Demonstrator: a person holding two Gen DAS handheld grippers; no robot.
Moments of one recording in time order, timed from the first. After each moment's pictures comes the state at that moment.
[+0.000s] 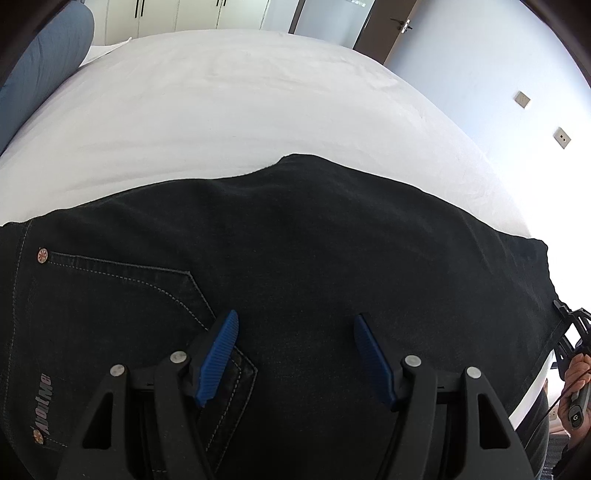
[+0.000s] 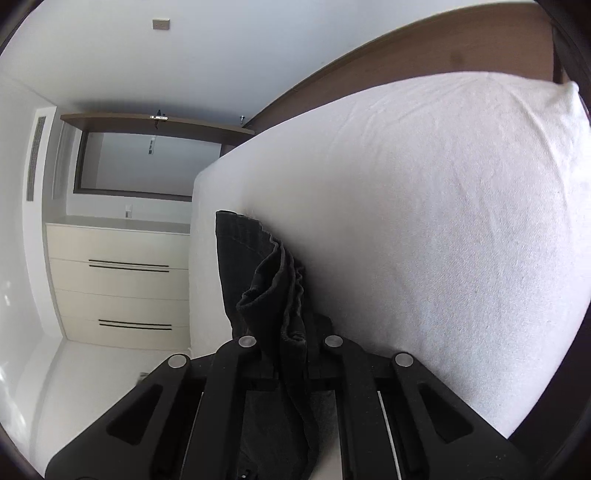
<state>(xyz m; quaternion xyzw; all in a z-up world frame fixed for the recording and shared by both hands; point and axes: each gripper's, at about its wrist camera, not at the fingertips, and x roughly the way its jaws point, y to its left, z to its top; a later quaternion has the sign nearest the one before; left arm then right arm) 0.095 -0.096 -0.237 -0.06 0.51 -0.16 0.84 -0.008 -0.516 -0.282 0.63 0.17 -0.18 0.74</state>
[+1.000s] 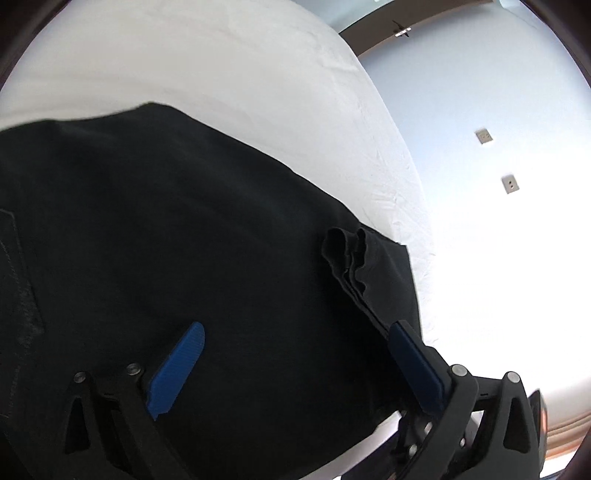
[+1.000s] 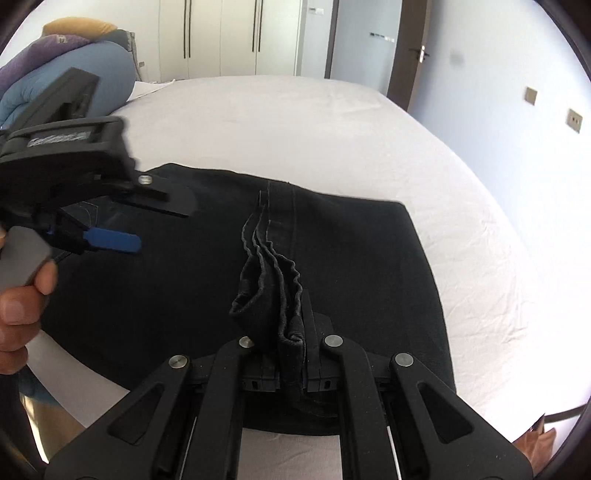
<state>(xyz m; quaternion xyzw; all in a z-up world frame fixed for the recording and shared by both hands) 0.107 -0.139 -0.220 -0.25 0.57 -0.27 0.73 0.073 -0.230 -0.214 -0.06 0.38 -0.06 0.92</state>
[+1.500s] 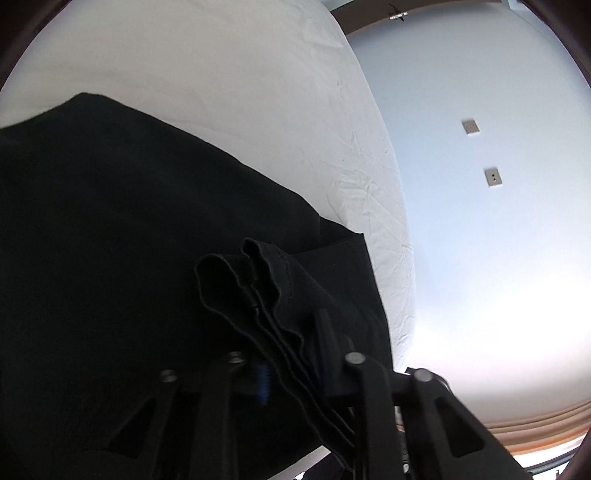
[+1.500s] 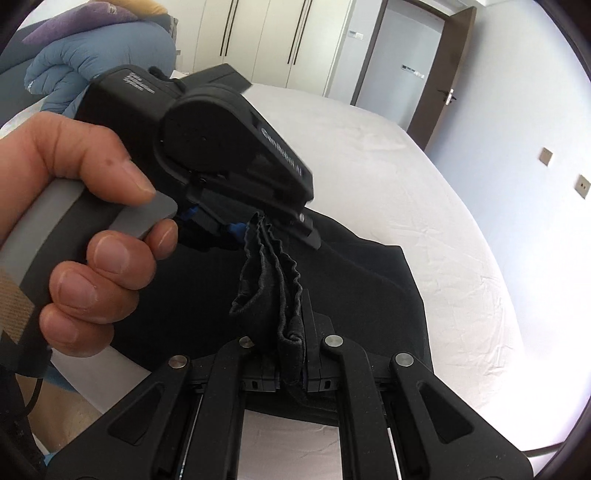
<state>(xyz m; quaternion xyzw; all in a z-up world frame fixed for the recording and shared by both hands) 0.130 -0.159 -0.210 -0.25 0.60 -0.31 0.69 0.049 -0.176 -0.188 -0.15 0.36 -0.03 0.92</state>
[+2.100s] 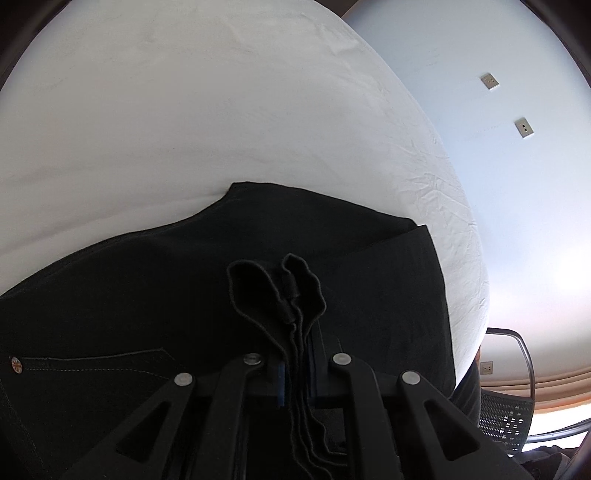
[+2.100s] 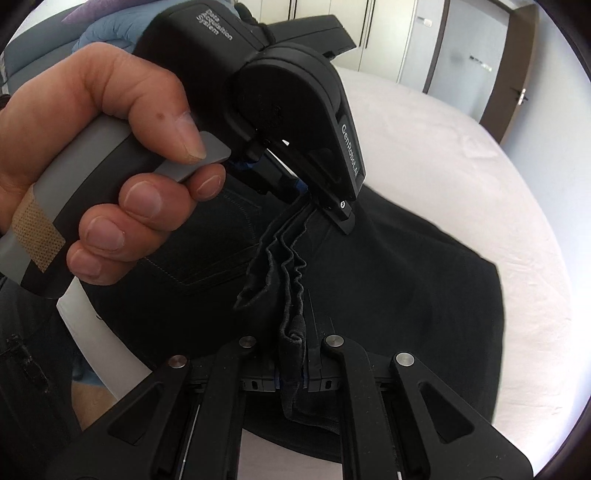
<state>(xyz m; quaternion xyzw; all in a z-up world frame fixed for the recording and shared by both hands) 0.175 -0.078 -0.202 -0.09 0.61 -0.29 0.73 0.069 -0.099 -0.217 -0.13 0.42 0.09 0.89</state>
